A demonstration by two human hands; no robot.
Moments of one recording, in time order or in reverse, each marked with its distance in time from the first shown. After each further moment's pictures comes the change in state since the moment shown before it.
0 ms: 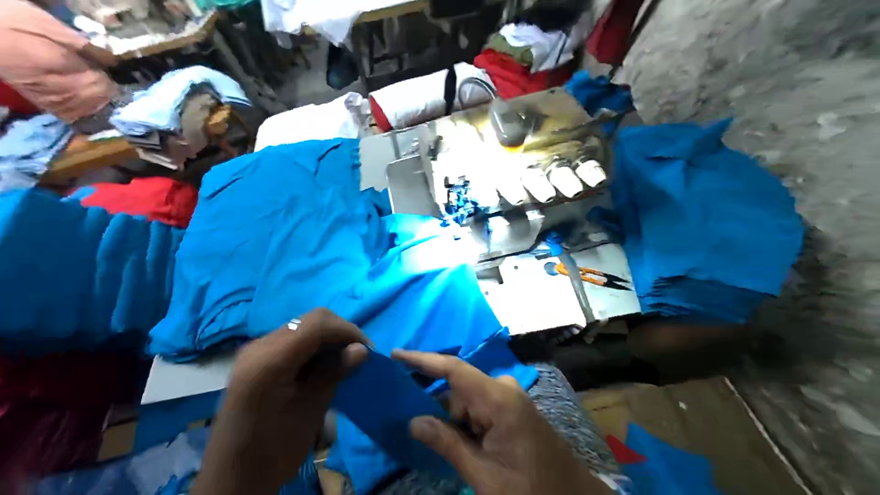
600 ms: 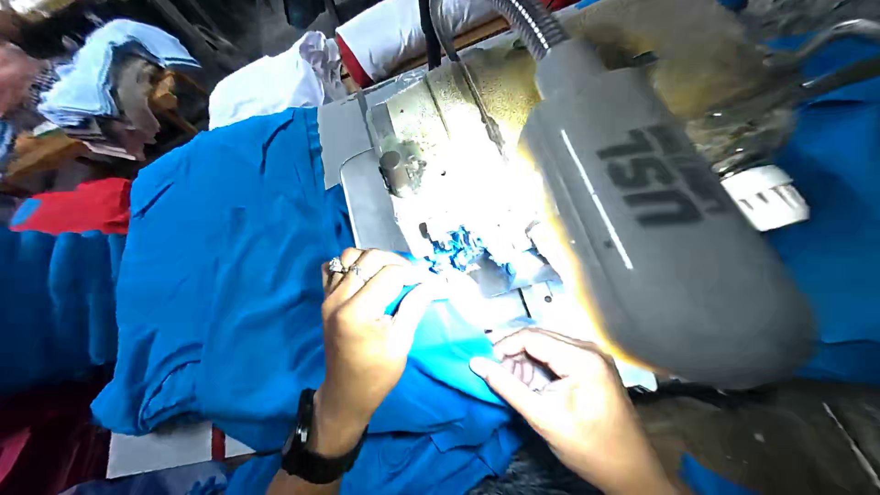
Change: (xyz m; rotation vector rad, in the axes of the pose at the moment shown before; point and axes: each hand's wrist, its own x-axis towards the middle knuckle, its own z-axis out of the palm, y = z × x) left_hand 0.111 -0.102 0.123 0.188 0.171 0.019; right_hand 0.049 0.112 -0.093 -0.391 0.475 0.118
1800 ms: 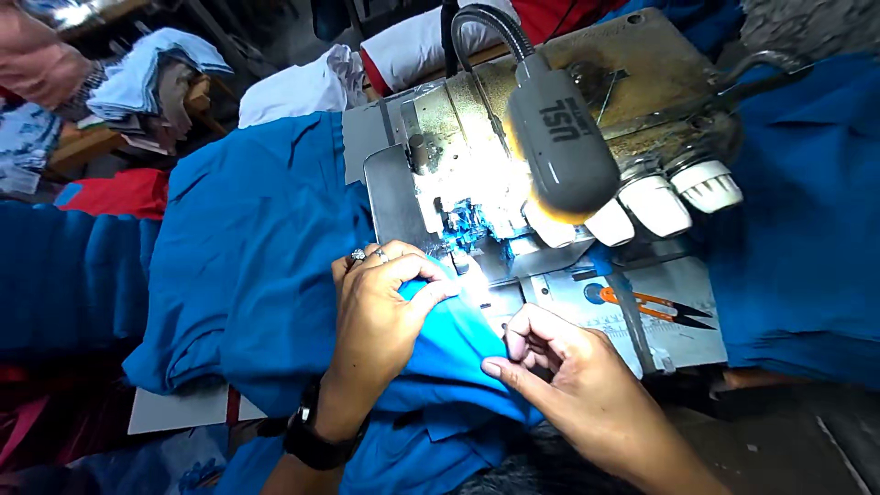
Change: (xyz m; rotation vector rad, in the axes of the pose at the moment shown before) left_hand -0.003 0.025 -0.017 0.098 -0.183 -0.224; right_hand -0.001 -0.018 -0.022 0.055 -0.218 0.019
